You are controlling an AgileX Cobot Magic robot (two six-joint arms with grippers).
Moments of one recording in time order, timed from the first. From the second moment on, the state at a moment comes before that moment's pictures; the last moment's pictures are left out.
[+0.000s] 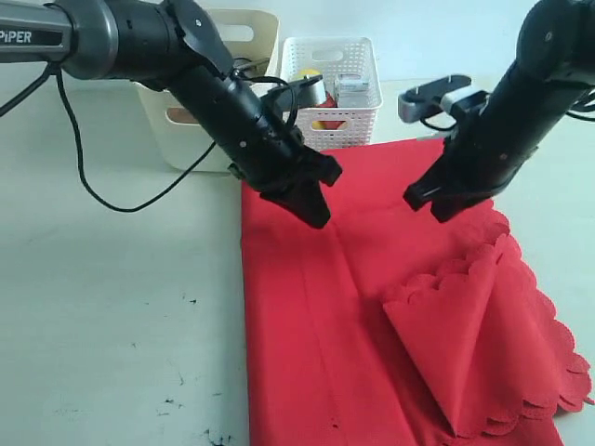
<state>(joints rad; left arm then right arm) -0.54 2.19 -1.63 -0.72 1.04 0.56 0.25 1.87 -1.14 0.18 0.75 -0.39</state>
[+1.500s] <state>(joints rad) -0.50 1.38 -1.05 -0.43 0.93 0.37 0.38 1.70 -0.99 0.21 0.79 -0.23</state>
